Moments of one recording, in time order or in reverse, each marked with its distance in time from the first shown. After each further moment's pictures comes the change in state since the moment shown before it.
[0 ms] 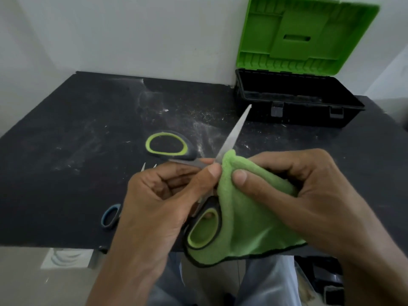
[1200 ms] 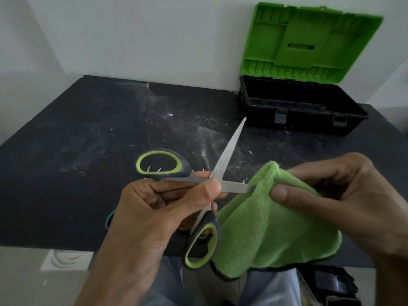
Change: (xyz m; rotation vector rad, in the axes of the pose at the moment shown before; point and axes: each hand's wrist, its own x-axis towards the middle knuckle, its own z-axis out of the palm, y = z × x) left_hand -0.003 0.002 -0.018 0.016 -0.048 -0.027; right_hand -0.003 0.004 -0.028 0.129 -0.002 0.063
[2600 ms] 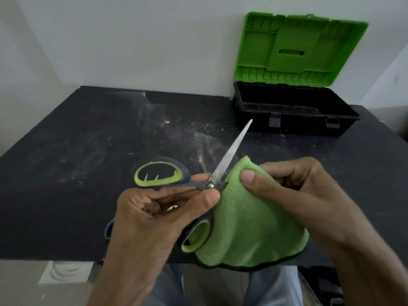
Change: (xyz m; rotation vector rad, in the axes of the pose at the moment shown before) left_hand 0.002 -0.006 0.000 0.074 0.031 0.131; right_hand 0.009 0.007 0.020 0.210 -0.030 0.149
